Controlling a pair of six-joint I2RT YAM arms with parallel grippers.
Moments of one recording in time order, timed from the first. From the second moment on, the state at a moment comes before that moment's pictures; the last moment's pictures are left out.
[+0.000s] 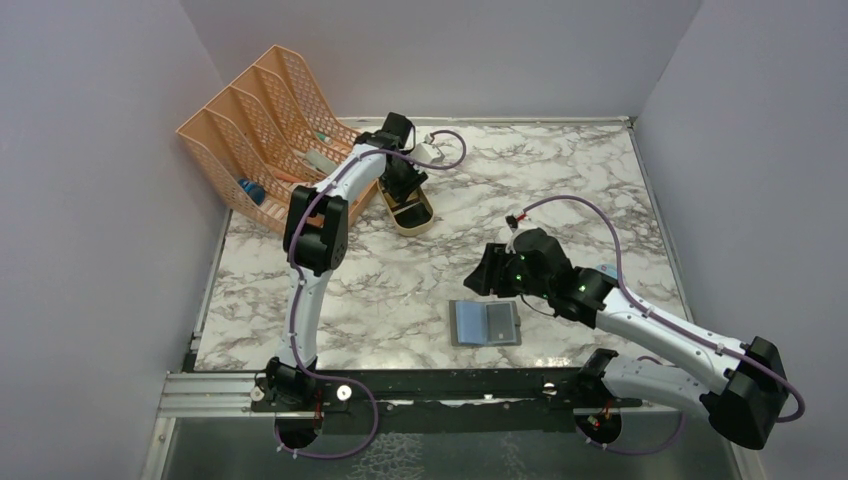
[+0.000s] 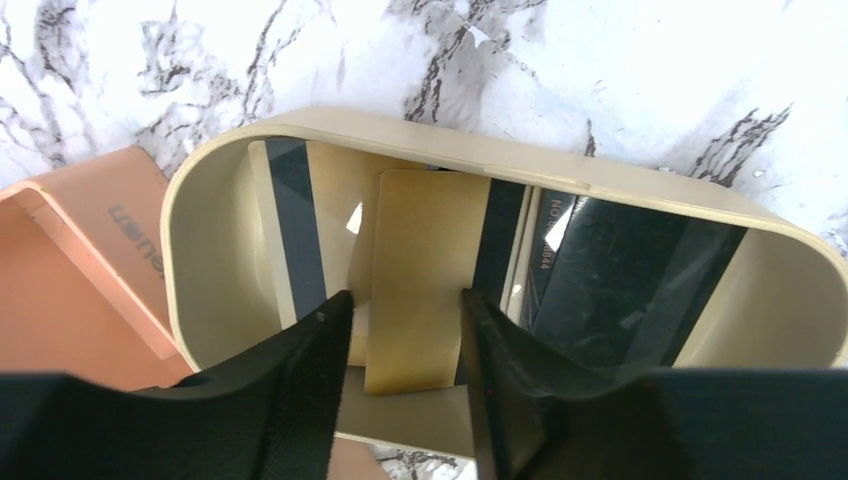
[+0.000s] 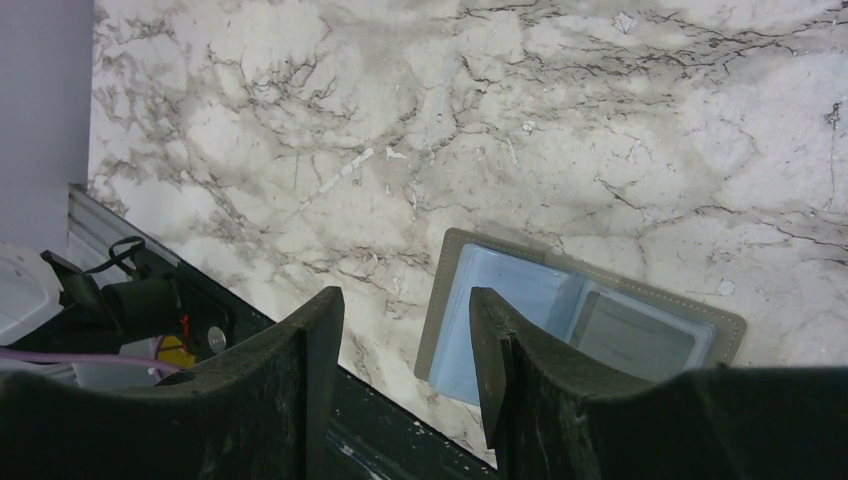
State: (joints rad) left arm -0.37 2.34 2.03 -0.84 0.19 0.57; right arm 0.81 1.01 0.68 -0.31 0.01 0.72
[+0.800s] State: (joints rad) left arm -0.37 2.29 2.03 -0.88 0.19 0.44; right arm 0.81 0.96 0.68 -0.30 0.01 0.72
